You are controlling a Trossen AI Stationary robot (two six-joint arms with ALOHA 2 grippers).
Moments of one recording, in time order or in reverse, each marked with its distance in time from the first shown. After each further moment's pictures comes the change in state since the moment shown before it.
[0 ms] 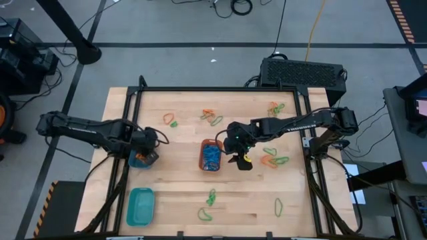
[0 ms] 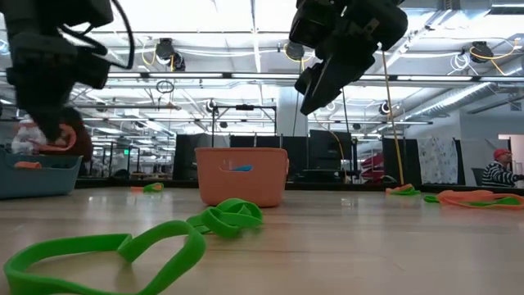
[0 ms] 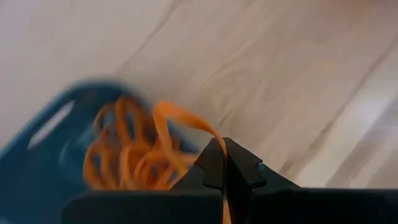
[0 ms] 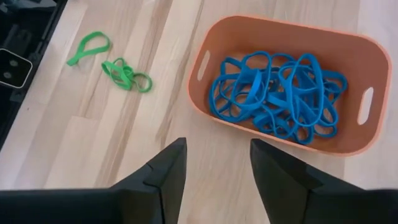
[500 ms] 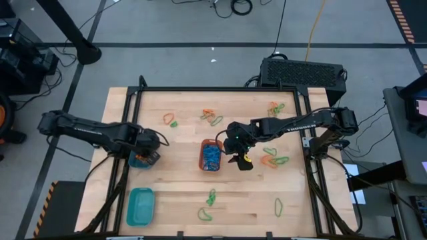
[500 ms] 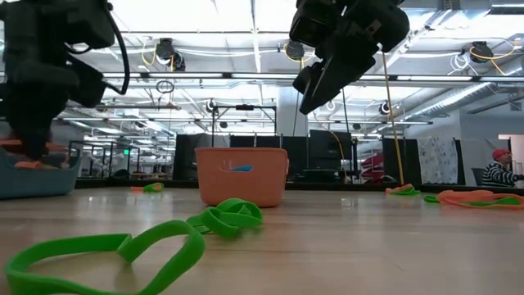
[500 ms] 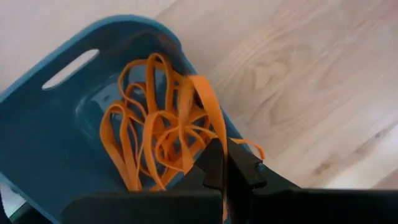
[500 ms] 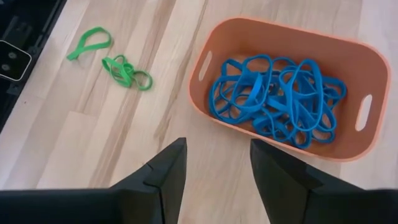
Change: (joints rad) left arm 0.002 0.075 -0.046 -0.042 0.012 -0.146; right arm 0.000 0.000 0.000 0.002 0.000 -0.040
